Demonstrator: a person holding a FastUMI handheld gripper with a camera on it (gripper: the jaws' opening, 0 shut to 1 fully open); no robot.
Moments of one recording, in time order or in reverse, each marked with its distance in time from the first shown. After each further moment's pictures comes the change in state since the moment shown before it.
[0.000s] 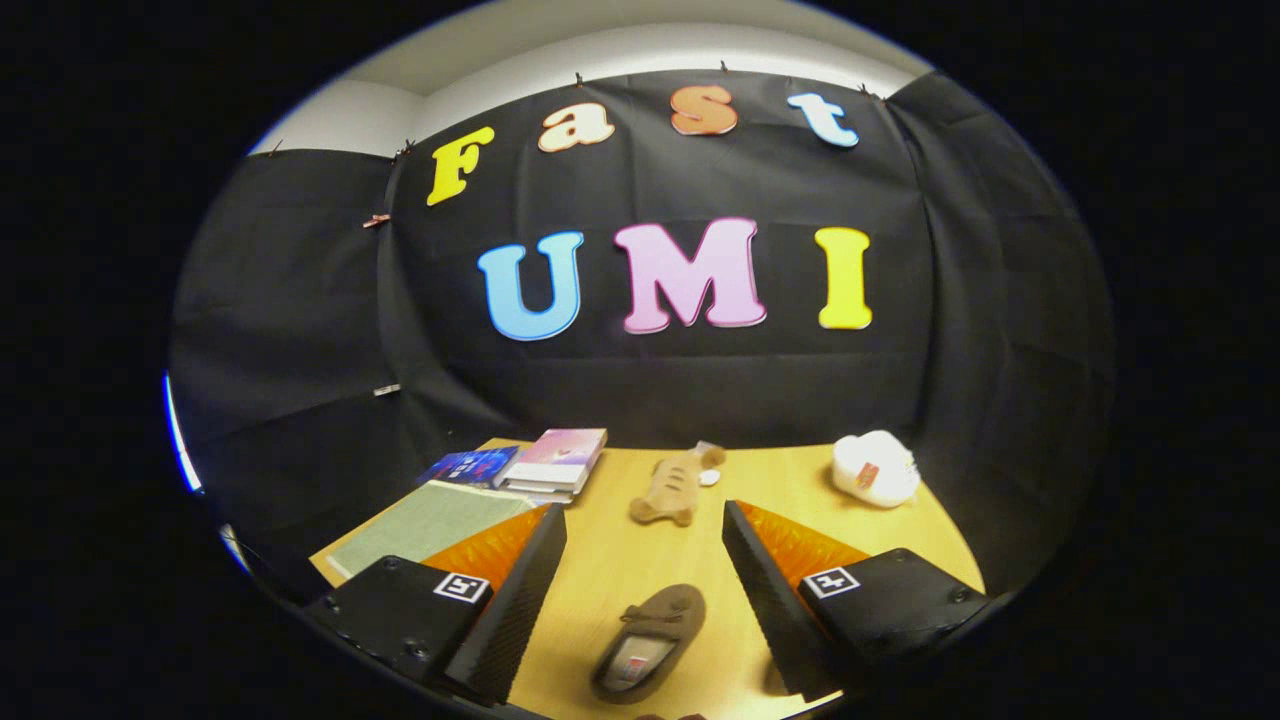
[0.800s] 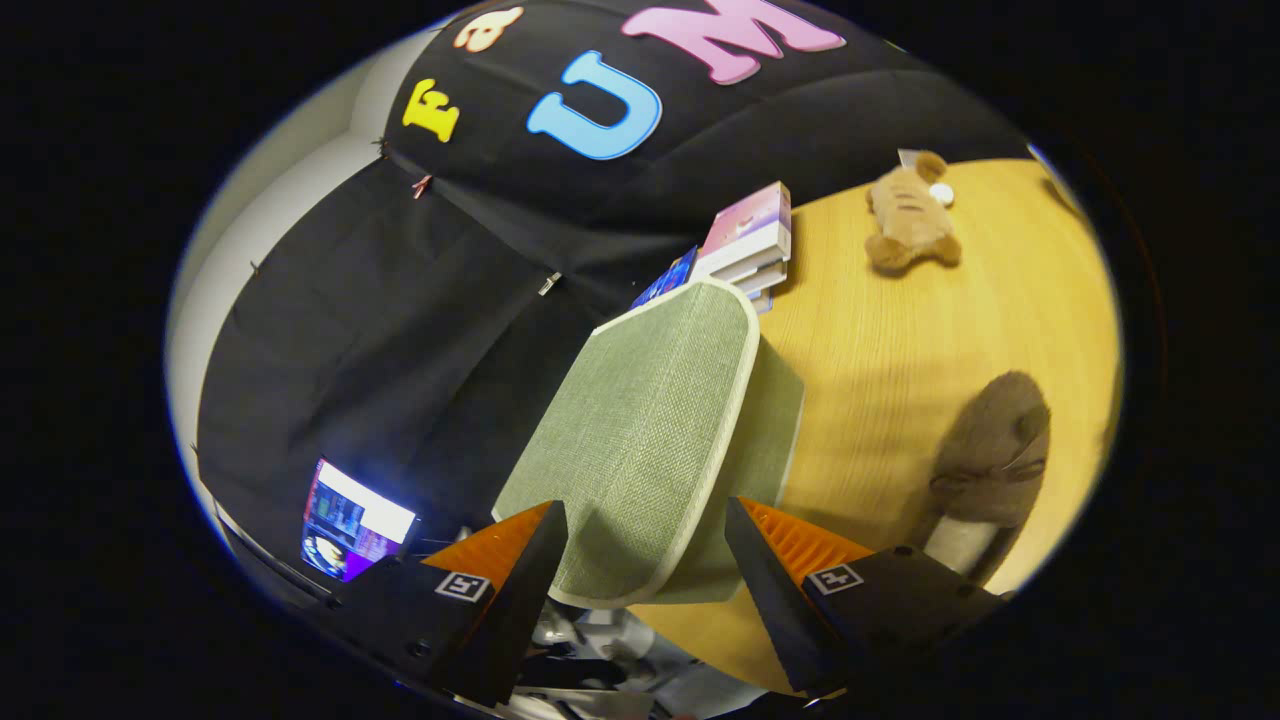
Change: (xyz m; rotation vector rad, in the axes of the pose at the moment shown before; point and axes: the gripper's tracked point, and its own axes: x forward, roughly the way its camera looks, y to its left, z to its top) arm 0.047 0.142 -0.155 0.533 0.594 0.602
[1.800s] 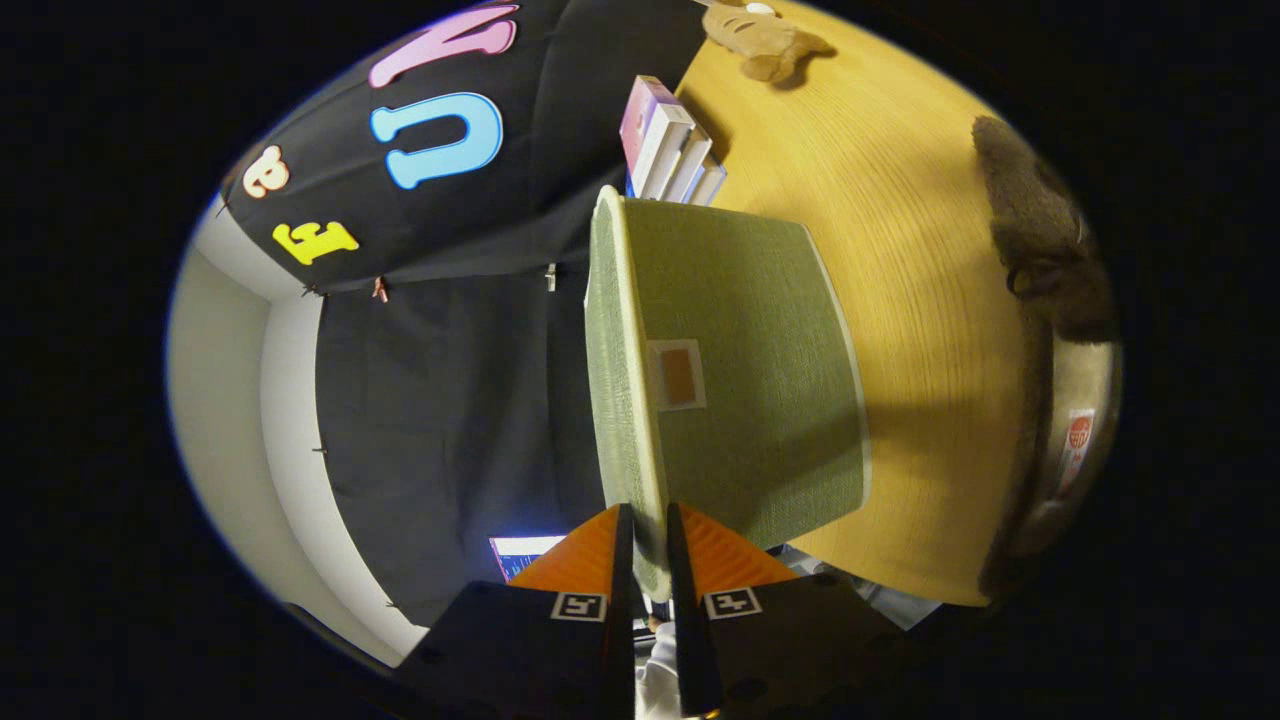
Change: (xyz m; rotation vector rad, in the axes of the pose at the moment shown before) arm -0.005 0.027 -0.010 0.597 0.222 0.207
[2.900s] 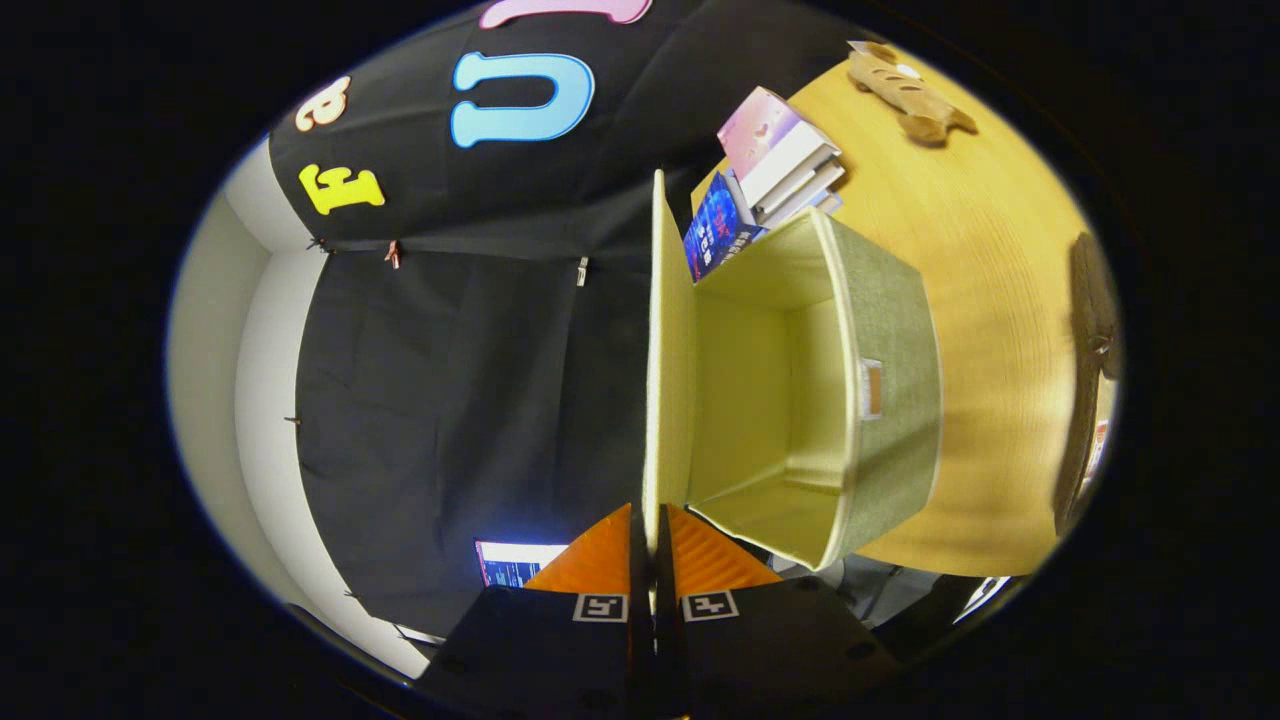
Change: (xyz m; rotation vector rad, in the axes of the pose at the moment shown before) arm 0.057 0.129 -0.013 -0.193 -0.075 -0.083
